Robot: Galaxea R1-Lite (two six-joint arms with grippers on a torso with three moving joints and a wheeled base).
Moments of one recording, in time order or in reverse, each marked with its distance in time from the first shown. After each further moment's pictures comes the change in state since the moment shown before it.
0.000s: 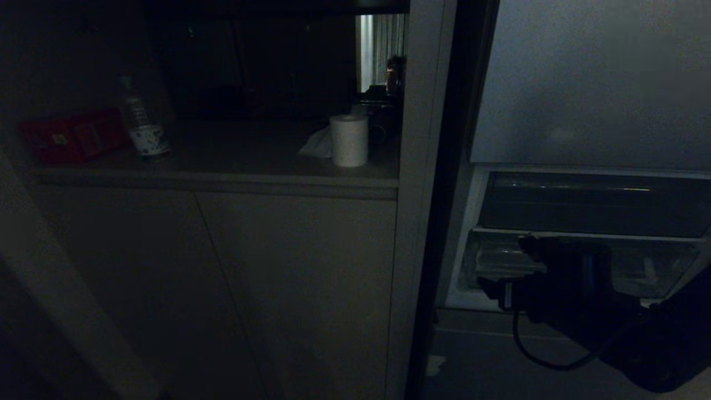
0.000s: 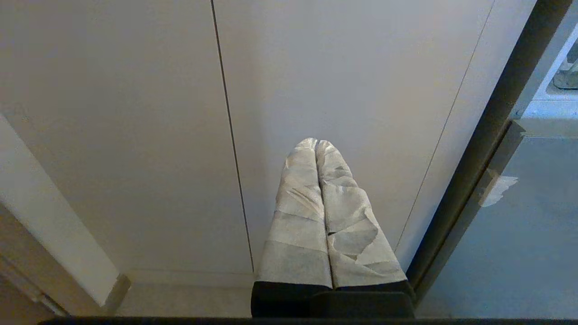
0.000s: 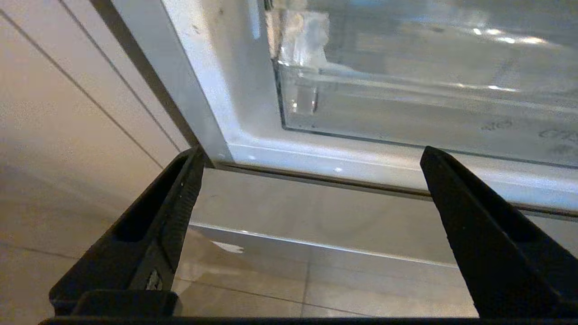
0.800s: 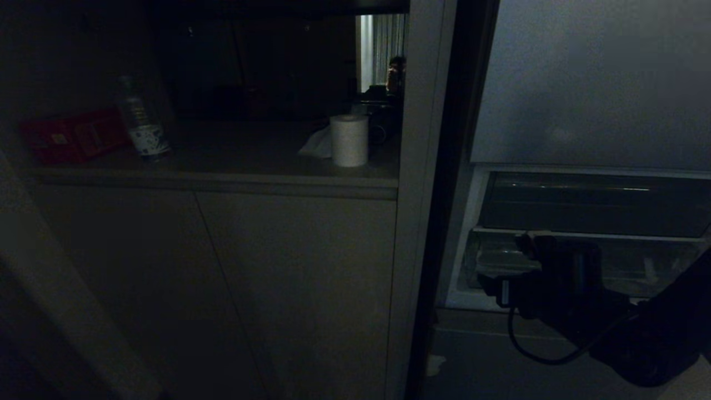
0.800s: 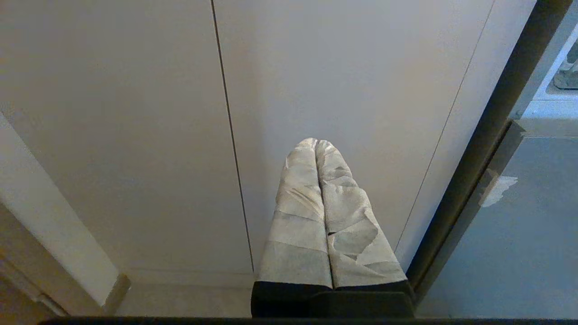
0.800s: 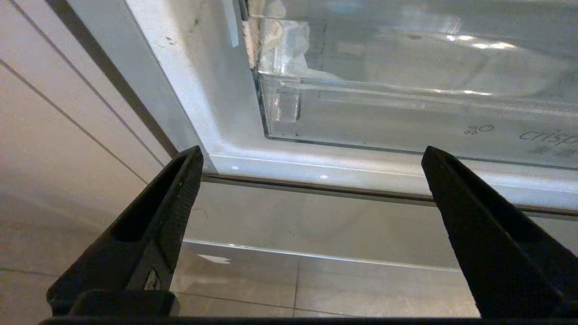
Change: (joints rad) left arm 0.000 0.000 0.000 0.000 0.000 0.000; right arm 0.008 0.029 -0.031 0.000 -0.068 0.001
